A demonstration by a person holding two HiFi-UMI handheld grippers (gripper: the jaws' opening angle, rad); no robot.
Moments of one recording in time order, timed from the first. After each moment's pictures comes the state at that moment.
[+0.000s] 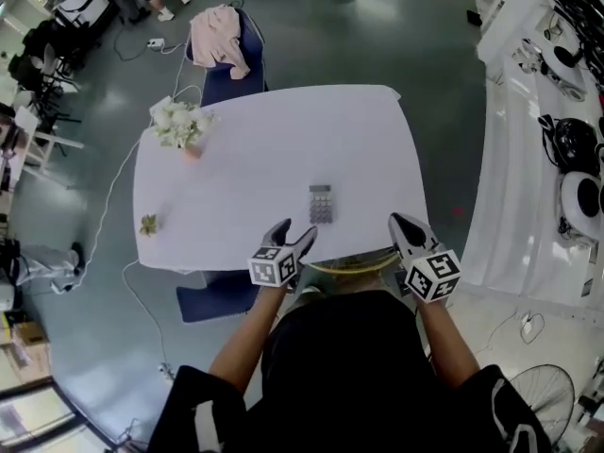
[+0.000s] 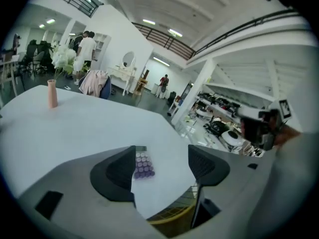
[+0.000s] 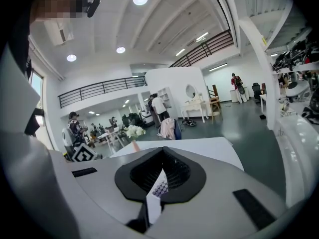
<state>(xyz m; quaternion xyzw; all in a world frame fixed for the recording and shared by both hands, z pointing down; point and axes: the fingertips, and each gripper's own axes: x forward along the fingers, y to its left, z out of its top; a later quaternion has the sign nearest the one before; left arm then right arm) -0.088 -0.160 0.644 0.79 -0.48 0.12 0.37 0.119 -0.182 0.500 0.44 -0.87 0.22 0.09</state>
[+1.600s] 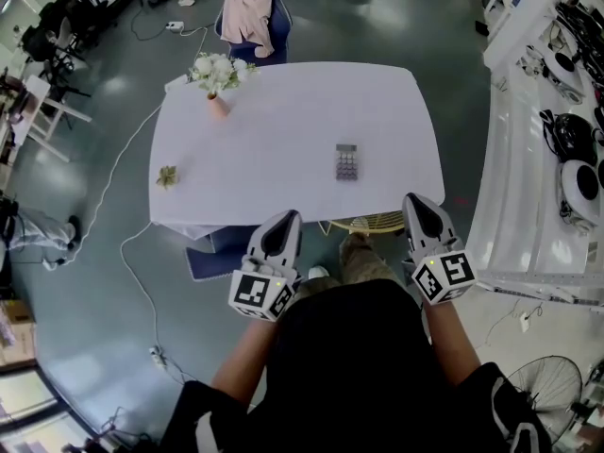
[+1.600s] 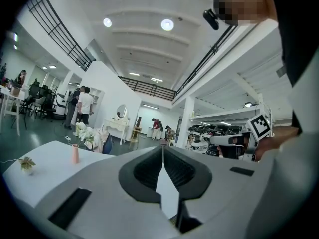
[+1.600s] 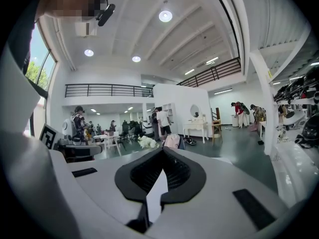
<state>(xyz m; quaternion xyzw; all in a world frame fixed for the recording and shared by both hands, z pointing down) -0.176 0.001 0.437 0.83 -0.54 -0.04 0.14 0.034 -0.052 0.408 0.46 -0.88 0.10 0.05</state>
